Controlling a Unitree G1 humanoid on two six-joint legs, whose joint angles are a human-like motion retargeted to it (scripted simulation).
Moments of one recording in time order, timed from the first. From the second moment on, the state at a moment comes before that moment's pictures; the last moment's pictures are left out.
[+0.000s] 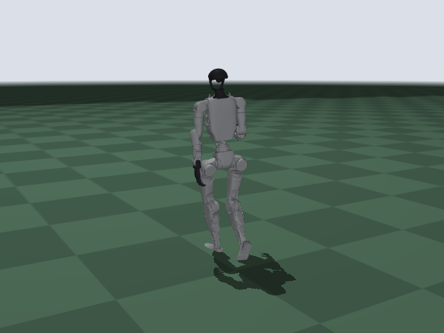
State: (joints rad) left arm 0.08 0.18 0.61 1.69 0.72 -0.16 -0.10; right arm 0.28 0.06 -0.19 0.16 -0.32 -0.86 -0.25; waist 0.01 0.01 -0.16; left_leg -0.33 -0.01 0.21 0.19 -0.17 0.21; right_leg -0.20 0.20 0.01 0.78 0.35 0.14
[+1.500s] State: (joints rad) left arm -0.17 0.21 0.45 1.48 0.76 -0.31 -0.06; right arm 0.26 0.05 -0.20 0.15 -0.30 -0.88 -0.29; waist -0.13 0.02 -0.15; left_leg -0.17 -0.03 0.15 0.11 -0.20 0.17; right_leg -0.41 0.03 -0.01 0.49 0.10 0.11
